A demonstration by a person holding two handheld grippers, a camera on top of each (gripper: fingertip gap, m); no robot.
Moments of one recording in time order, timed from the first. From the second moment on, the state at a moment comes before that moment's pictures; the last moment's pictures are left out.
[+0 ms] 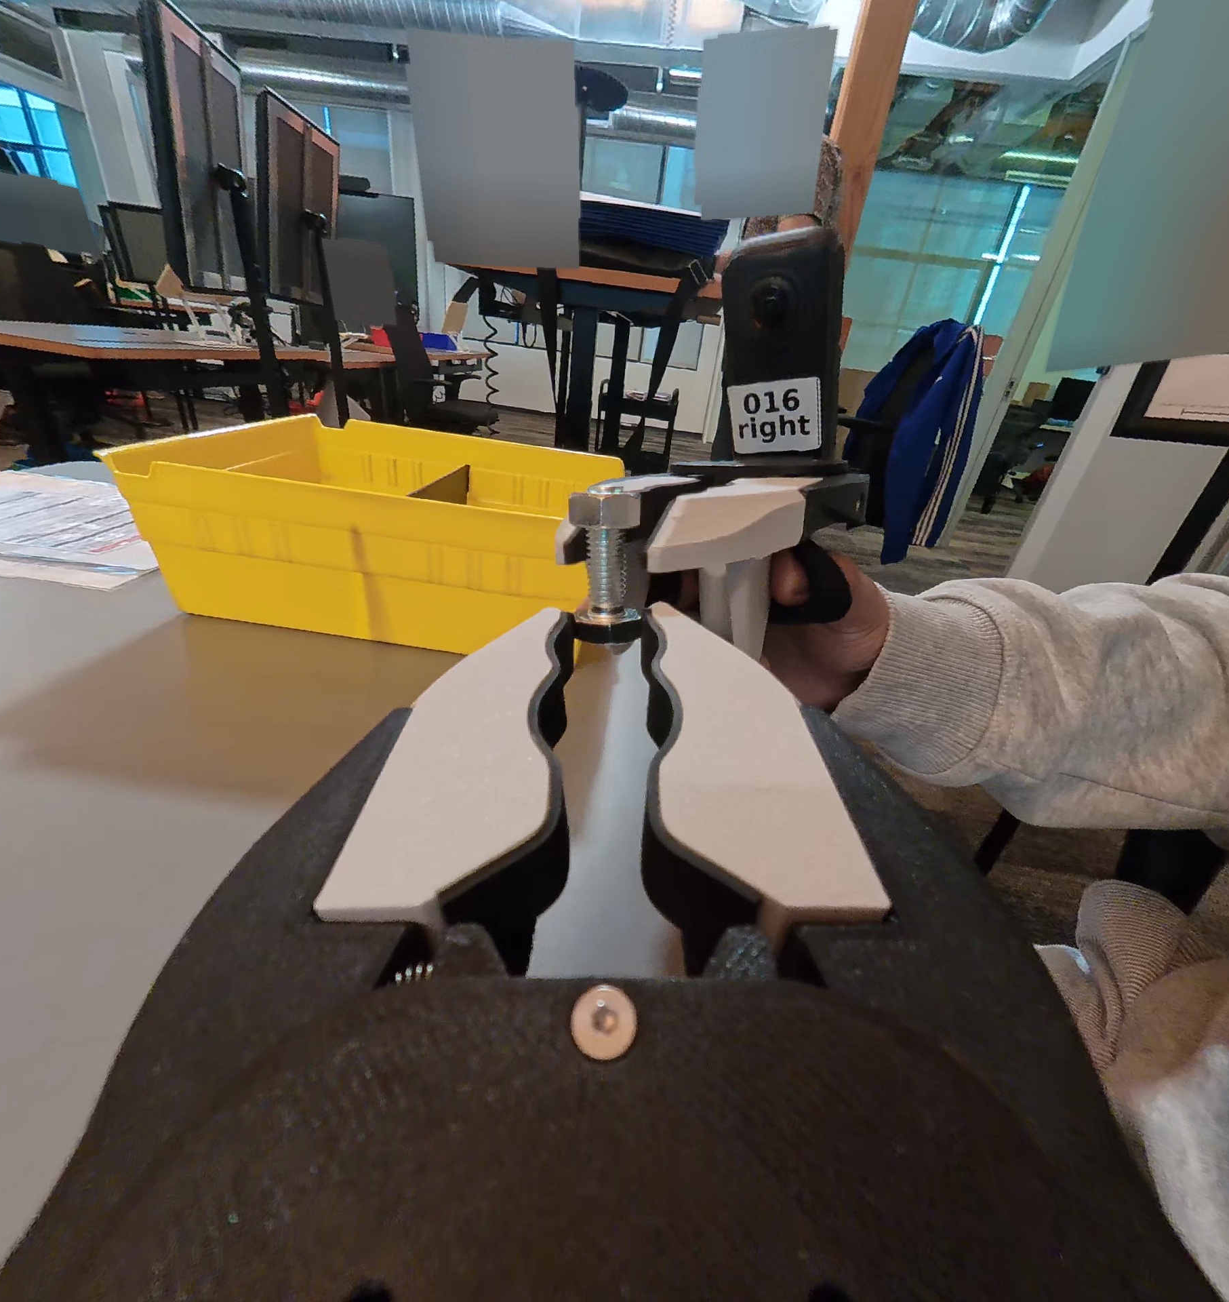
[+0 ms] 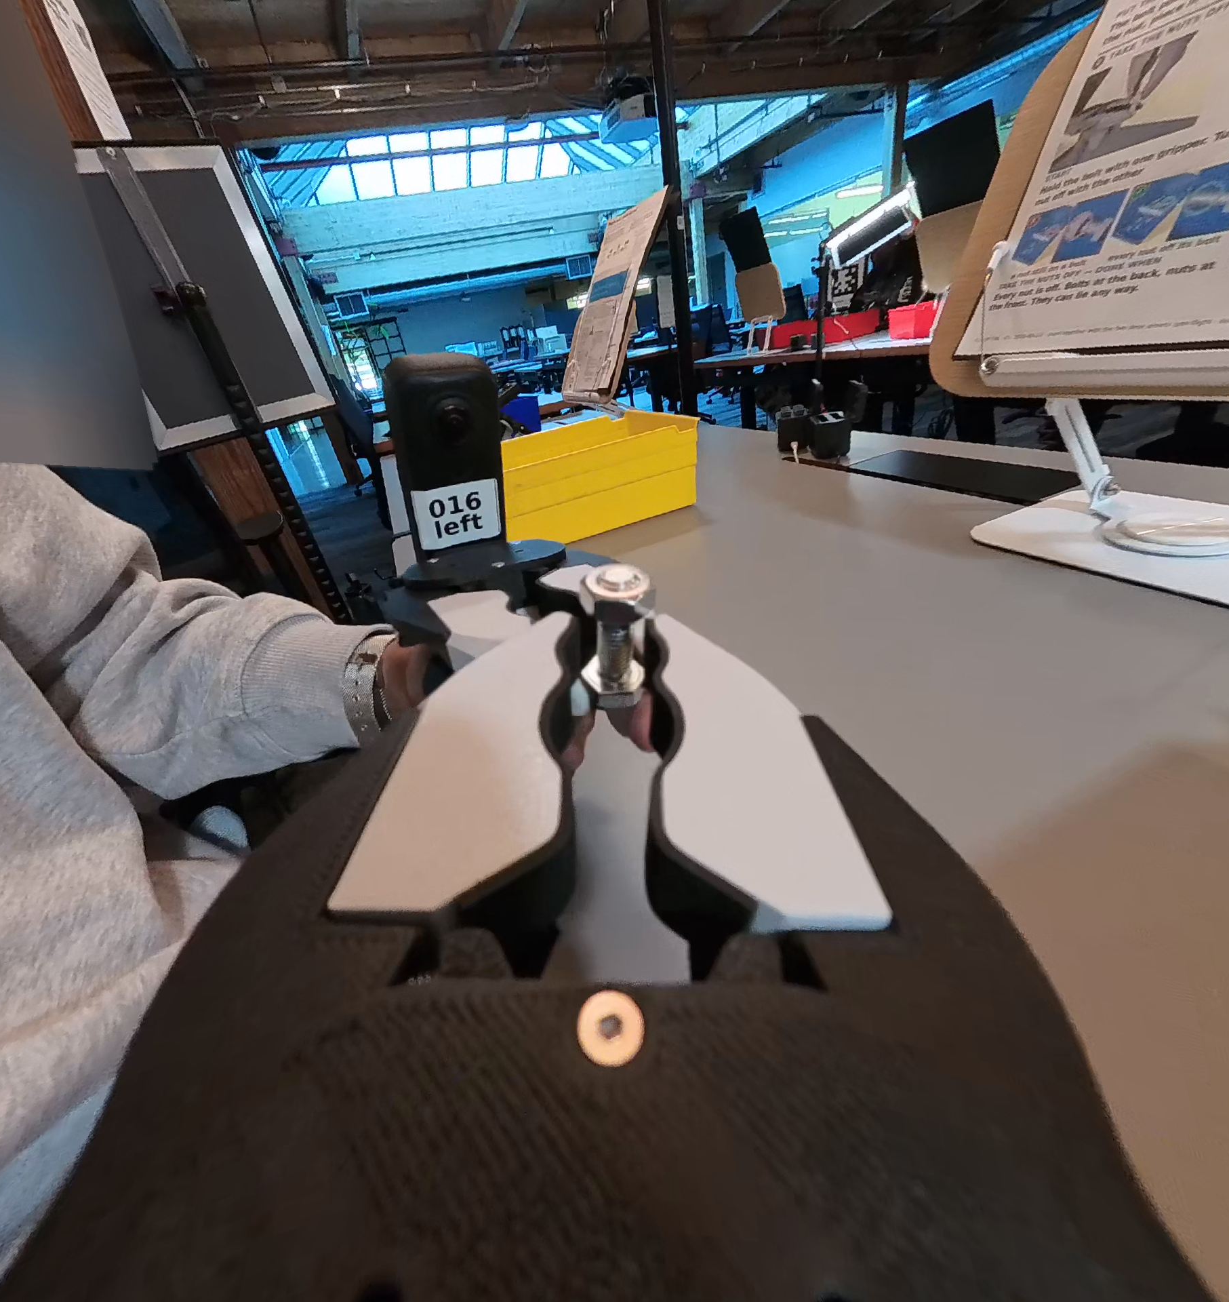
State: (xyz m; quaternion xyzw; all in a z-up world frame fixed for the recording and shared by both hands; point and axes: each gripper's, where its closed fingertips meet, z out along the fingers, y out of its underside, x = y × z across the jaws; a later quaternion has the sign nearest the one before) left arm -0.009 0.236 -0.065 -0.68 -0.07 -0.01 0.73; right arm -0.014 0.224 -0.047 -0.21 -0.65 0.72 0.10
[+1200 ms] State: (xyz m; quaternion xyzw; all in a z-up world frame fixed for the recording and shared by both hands) left arm 0.001 0.250 -0.075 -0.68 -0.08 -0.03 0.72; right arm -0.011 0.205 -0.039 -0.21 -0.63 0.74 0.09
